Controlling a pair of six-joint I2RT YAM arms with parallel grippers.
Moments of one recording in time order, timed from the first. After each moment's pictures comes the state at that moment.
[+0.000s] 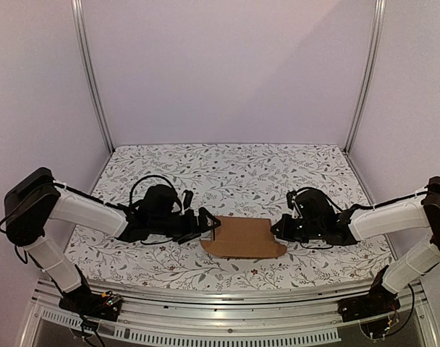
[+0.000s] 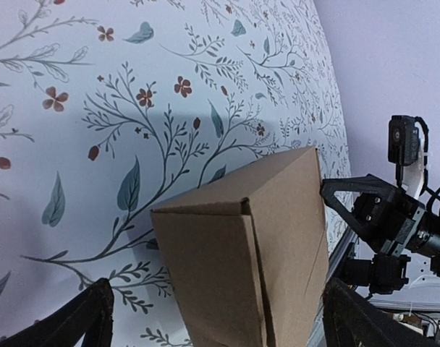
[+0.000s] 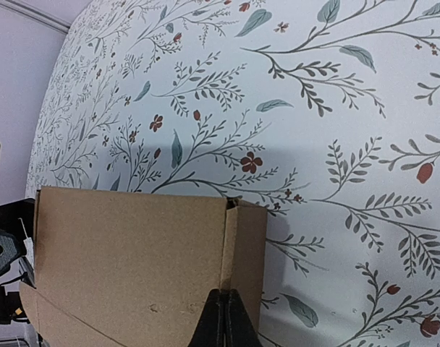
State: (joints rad) left arm -0.83 1.62 0.66 0.36 0.23 -0.97; right arm 0.80 1.48 0.58 0.17 0.00 0.82
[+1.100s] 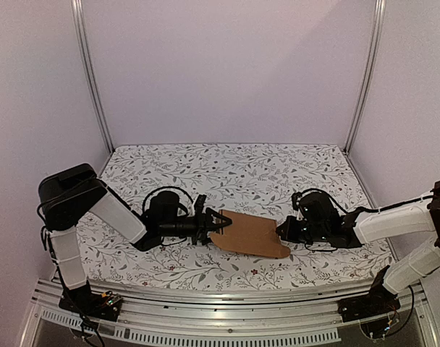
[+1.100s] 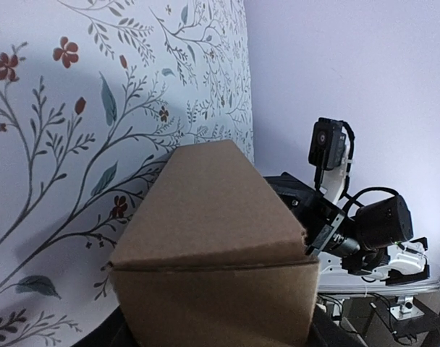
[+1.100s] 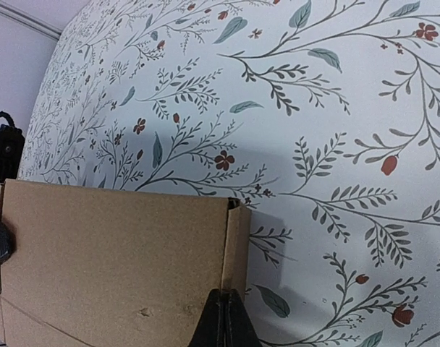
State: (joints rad) left arm -0.81 1.92 0.65 0.97 0.50 -1.30; right arm 0.80 1.43 0.53 0.15 0.04 0.80
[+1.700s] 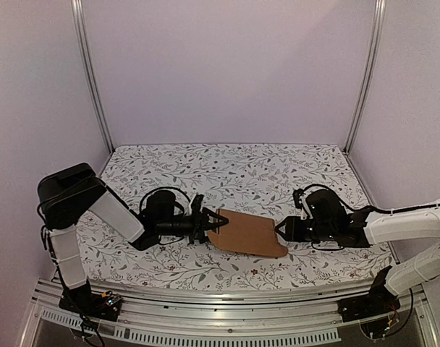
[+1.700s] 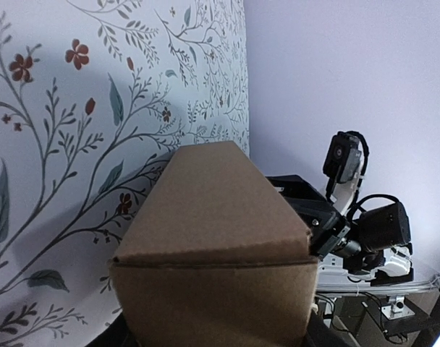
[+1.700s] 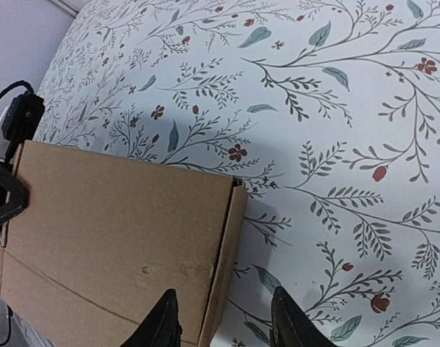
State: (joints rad) left arm -0.79 1.92 0.64 0.99 0.54 -1.32; right arm 0.80 1.34 0.53 0.07 0.04 0.71
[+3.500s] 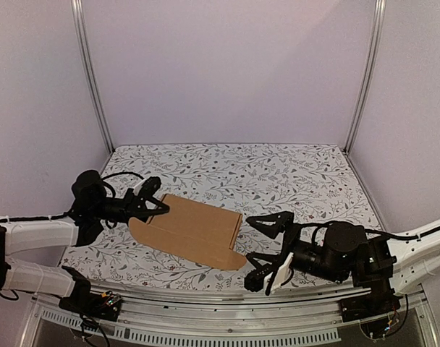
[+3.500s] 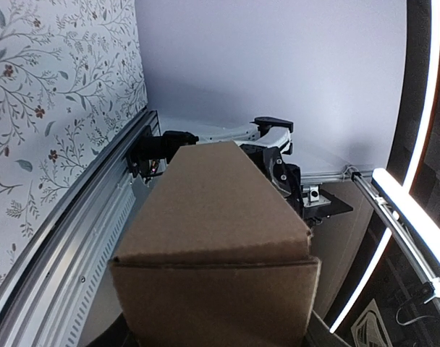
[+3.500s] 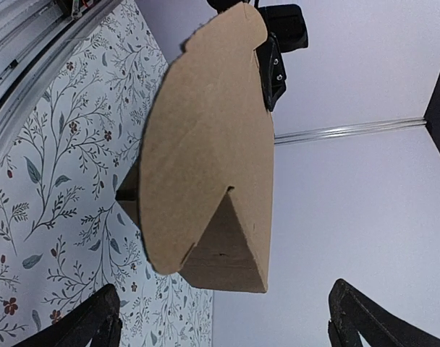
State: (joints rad) left arm -0.45 1.15 0.38 0.76 1.19 -1.51; right arm 1.46 1.09 0.59 0.33 0.42 -1.26
